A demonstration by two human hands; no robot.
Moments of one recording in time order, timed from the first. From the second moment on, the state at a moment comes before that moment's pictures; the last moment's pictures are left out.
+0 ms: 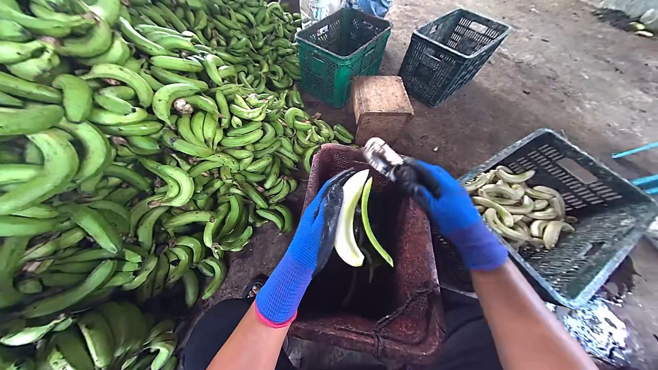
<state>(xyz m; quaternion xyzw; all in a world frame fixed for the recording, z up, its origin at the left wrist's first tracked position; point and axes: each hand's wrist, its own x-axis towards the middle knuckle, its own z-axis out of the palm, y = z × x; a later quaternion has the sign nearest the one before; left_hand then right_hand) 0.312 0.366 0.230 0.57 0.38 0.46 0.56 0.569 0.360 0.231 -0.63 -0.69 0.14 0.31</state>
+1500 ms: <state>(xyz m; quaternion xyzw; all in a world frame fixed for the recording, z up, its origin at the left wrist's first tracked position) 0.251 0.407 0.226 0.47 0.46 0.41 0.63 0.519 0.445 0.039 -0.73 -0.45 0.51 0.12</state>
